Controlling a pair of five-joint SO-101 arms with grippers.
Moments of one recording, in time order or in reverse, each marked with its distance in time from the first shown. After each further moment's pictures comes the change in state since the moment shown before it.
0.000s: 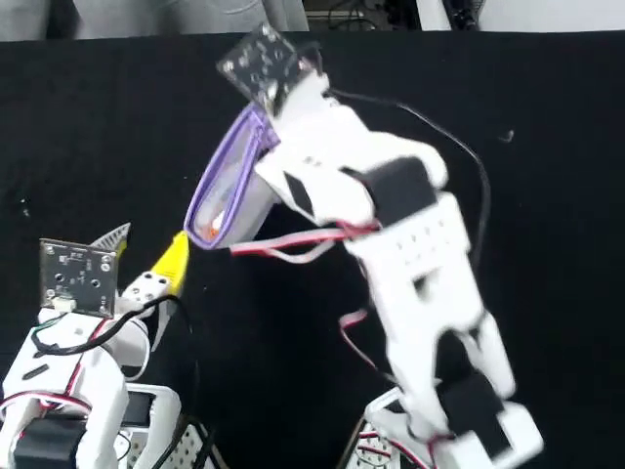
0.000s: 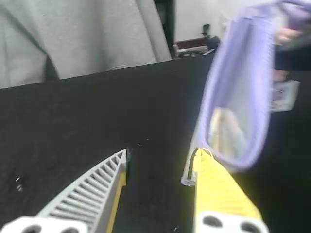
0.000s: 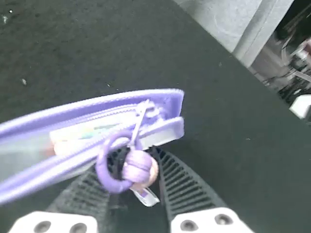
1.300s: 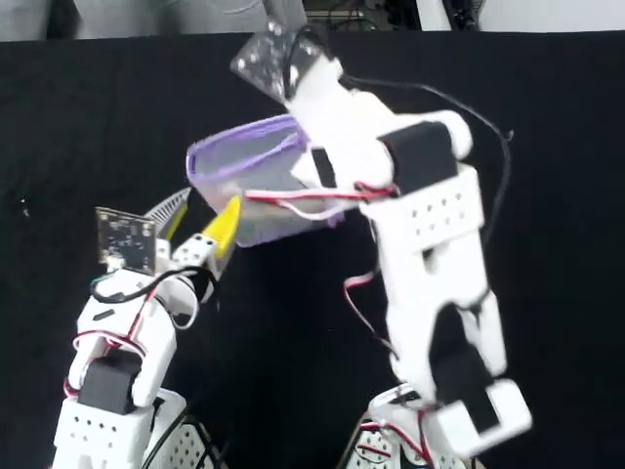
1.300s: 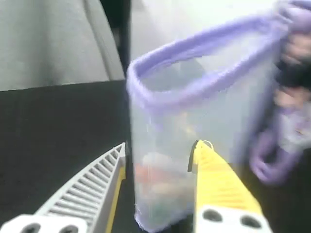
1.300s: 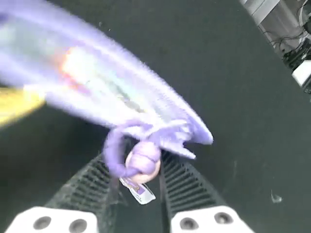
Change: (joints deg) left arm 7.9 0.9 28.7 -39.9 12.1; right arm 6.2 2.4 -8.9 18.3 12.7
